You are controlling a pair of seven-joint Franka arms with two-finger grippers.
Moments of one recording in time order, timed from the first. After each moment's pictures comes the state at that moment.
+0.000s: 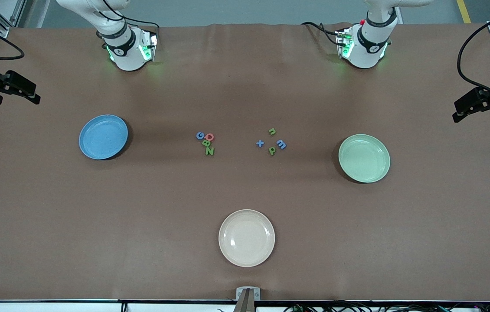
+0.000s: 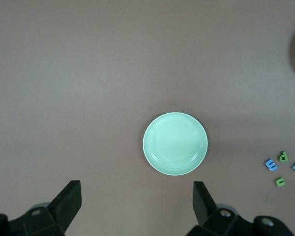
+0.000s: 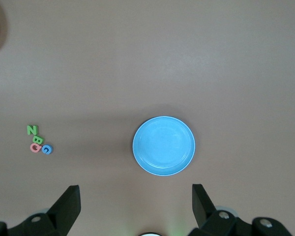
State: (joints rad) left arm -0.08 -0.03 0.07 -1.59 0.01 1.63 -0.02; right arm -0.02 -0.10 -0.01 -1.65 0.02 1.50 -0.01
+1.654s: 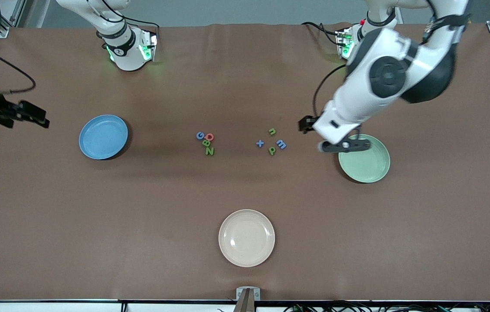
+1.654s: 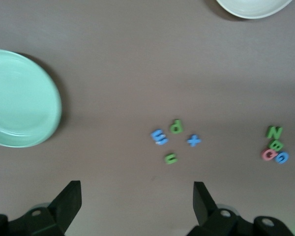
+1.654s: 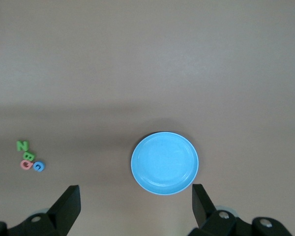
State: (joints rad) left arm -0.26 0.27 -0.32 -1.69 -0.09 1.87 -0.63; right arm -0.02 0.07 -0.01 -1.64 0.02 1.62 -0.01
